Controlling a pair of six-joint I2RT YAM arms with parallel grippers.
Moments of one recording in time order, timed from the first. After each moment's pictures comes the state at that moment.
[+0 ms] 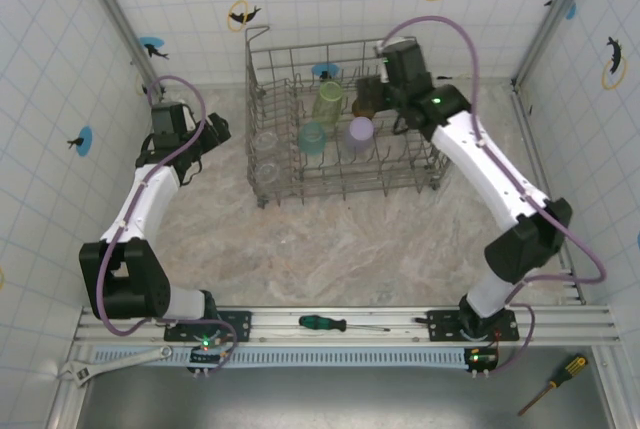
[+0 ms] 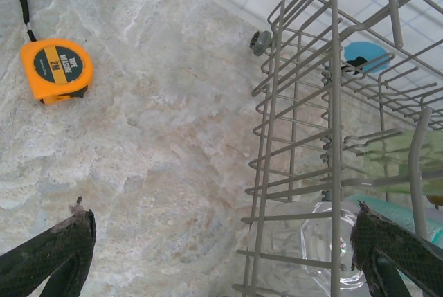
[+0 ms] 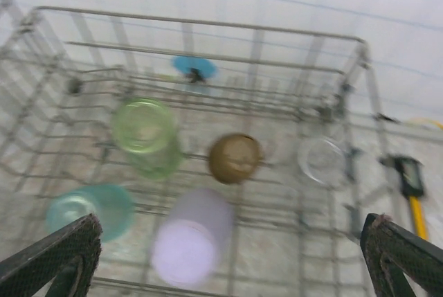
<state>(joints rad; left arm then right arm) 0.02 1.40 1.07 -0.34 0.17 -0.45 0.52 1.64 1.75 -0.71 0.29 0.15</state>
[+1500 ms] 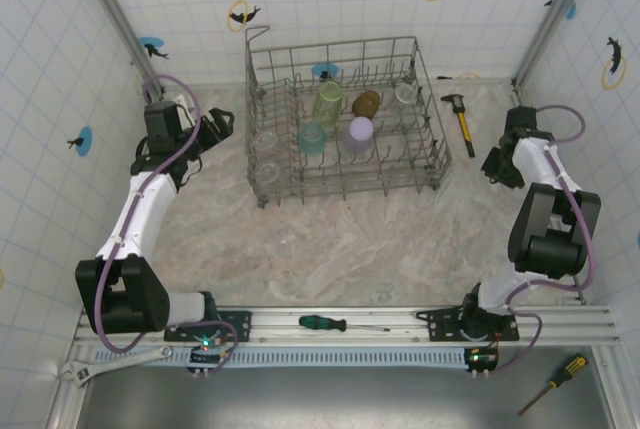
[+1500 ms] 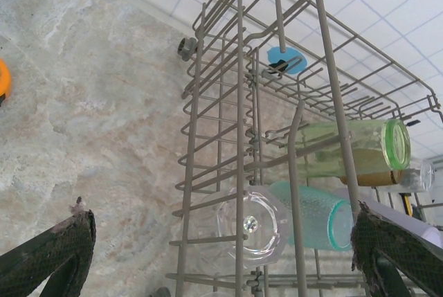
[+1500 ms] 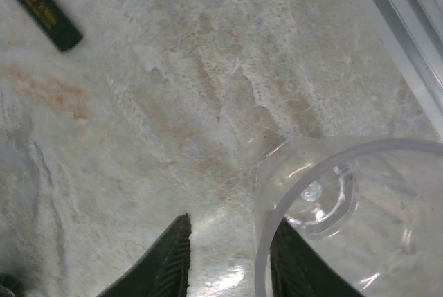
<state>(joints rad) 0.02 1.32 1.06 -0.29 0.33 -0.50 -0.20 1.66 1.19 -0.78 0.14 0.32</state>
